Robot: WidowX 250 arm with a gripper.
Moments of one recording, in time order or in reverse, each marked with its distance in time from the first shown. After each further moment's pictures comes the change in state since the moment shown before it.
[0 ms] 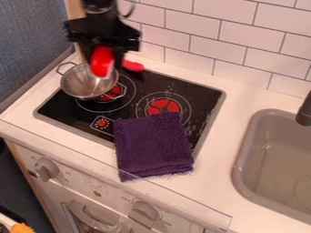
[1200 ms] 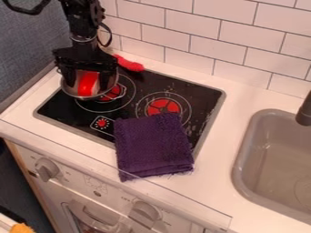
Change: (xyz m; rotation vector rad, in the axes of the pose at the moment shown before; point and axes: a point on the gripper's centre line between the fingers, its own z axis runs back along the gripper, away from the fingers) arm 0.008 0.023 -0.080 0.062 0.155 0.015
